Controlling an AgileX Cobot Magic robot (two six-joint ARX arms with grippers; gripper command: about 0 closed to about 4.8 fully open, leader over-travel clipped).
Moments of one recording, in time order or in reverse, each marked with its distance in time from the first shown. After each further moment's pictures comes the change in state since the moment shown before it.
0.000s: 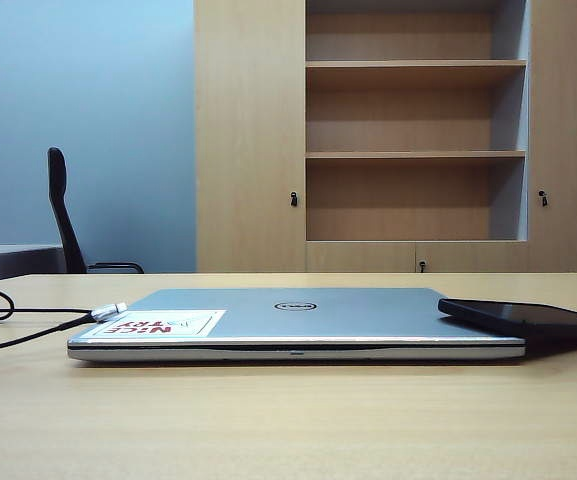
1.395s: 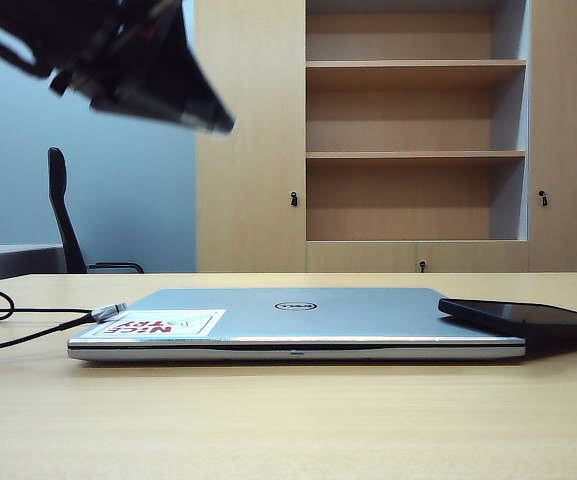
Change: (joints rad) left arm -0.698 1.087 0.555 -0.095 -0.001 0.132; right arm 0.002 0.827 0.426 -0.227 -0.403 0.484
